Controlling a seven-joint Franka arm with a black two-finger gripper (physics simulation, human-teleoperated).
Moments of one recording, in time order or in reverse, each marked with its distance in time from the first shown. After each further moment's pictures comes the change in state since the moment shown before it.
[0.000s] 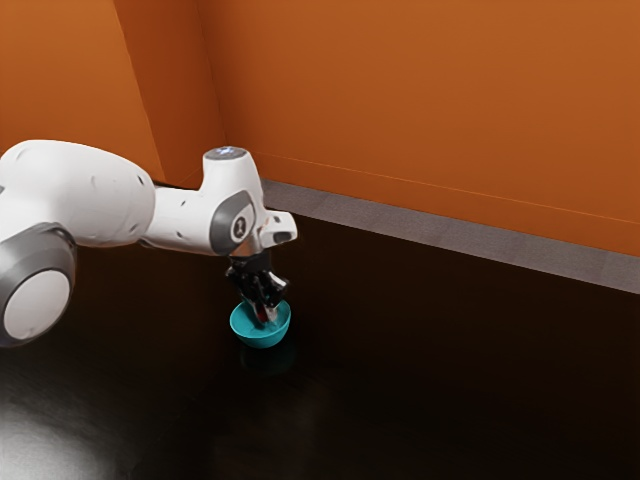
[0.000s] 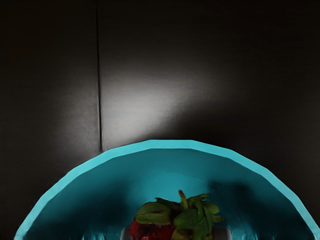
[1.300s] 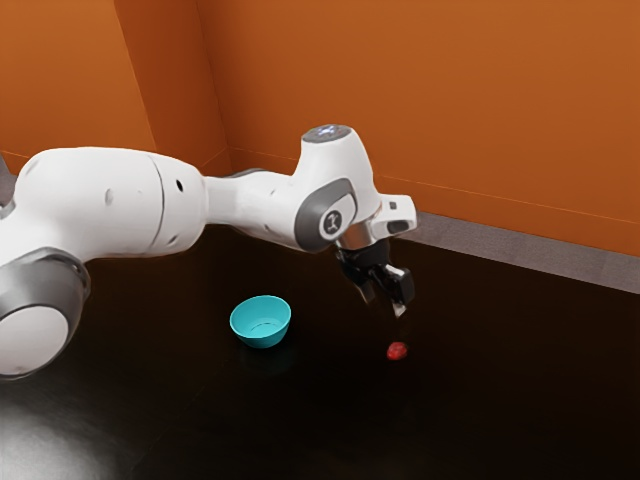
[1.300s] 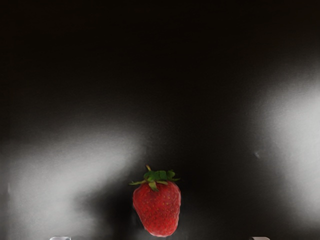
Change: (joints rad) arm -0.087 0.024 -0.234 0.231 0.002 -0.018 -0.098
